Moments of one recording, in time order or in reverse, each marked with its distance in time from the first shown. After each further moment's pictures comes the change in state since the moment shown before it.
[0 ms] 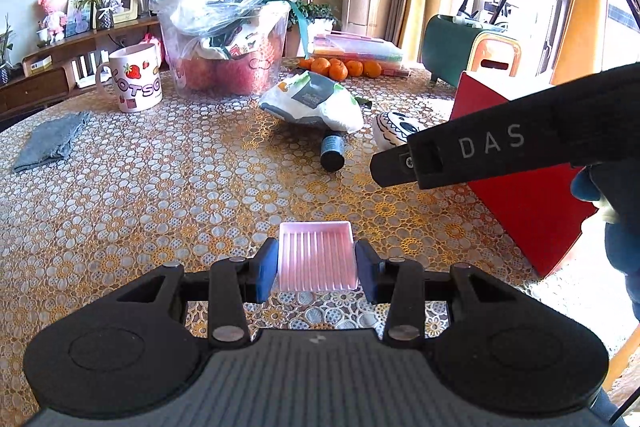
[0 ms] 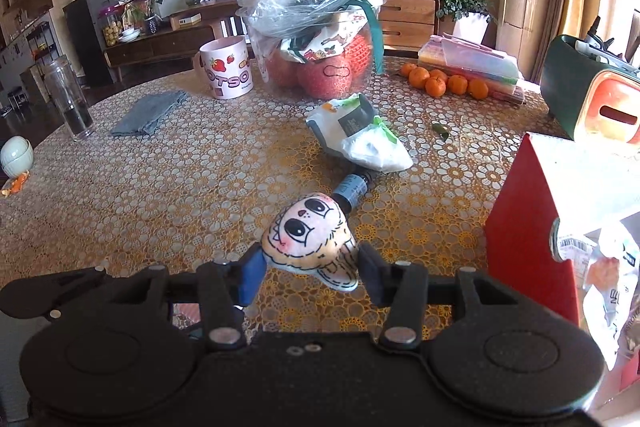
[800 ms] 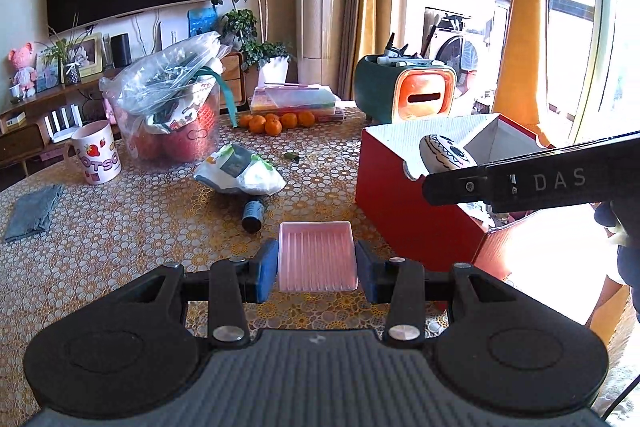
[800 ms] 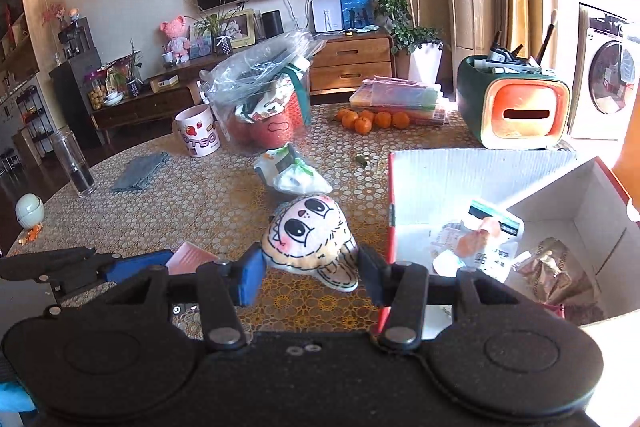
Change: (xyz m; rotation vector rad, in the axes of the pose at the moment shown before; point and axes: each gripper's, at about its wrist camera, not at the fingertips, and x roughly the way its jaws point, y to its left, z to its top) left arm -0.050 -0.074 0.035 0.115 -0.087 -0.065; right arm -0.109 -0.069 -0.030 0.121 -0.152 -0.032
